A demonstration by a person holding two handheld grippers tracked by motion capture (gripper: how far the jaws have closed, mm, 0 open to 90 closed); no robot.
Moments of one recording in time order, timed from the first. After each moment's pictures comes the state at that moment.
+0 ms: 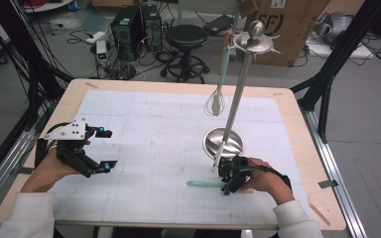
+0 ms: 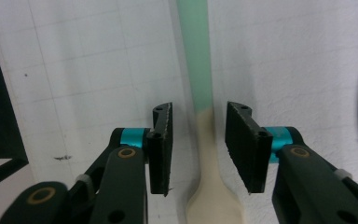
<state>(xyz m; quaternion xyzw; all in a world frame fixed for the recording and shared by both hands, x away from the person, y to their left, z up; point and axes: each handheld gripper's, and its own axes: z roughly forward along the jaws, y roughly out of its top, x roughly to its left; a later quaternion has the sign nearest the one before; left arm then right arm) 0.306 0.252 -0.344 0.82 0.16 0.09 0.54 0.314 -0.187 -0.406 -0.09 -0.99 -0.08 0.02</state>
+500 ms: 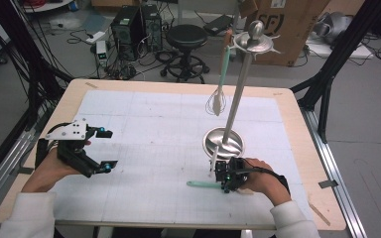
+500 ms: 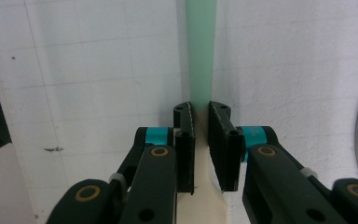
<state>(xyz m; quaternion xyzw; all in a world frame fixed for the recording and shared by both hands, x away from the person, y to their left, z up) 0.307 0.250 -0.346 0.82 0.16 0.08 0.54 0.307 -0.176 -0.405 -0.06 -1.00 -0.04 0.00</state>
